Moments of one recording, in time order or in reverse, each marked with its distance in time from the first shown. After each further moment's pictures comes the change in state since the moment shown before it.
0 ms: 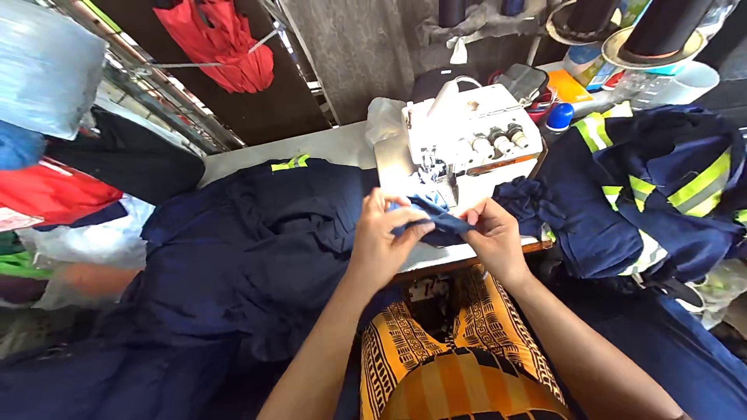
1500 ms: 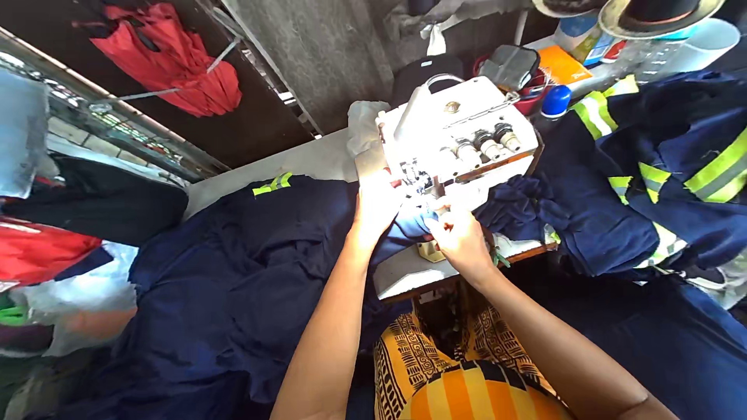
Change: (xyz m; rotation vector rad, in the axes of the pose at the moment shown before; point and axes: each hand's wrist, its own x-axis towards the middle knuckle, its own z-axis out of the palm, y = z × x) left_hand 0.078 -0.088 0.053 0.386 -0.188 -0.103; right_hand 0.023 0.028 0.025 -0.341 -0.010 0.366
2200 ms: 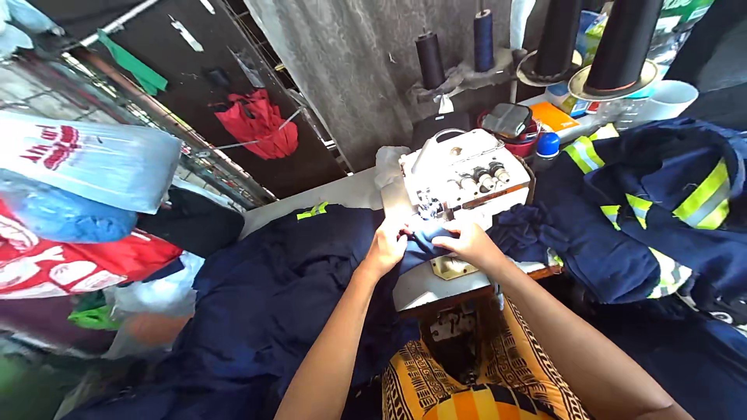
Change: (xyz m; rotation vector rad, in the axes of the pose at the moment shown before) left_hand -0.041 -0.005 -0.027 -0.169 -0.102 0.101; right_hand 0.031 -0.012 -0.033 -0.006 -0.336 -0.121
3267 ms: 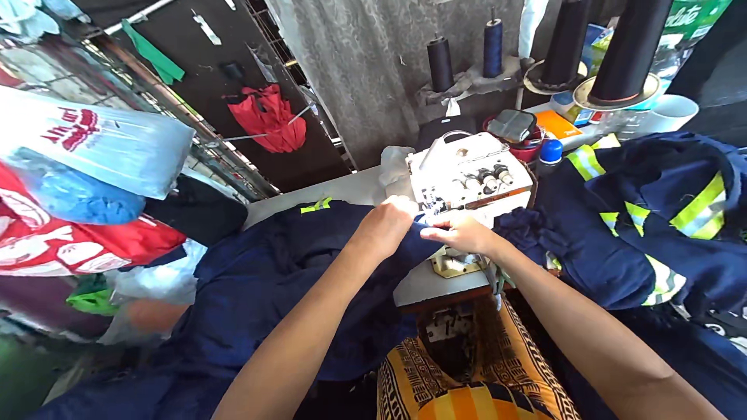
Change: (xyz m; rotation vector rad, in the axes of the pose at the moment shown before) left_hand 0.026 0.079 -0.062 0.626 -0.339 0.131; right_hand 0.024 -0.030 -0.012 -0.179 -0.318 -0.147
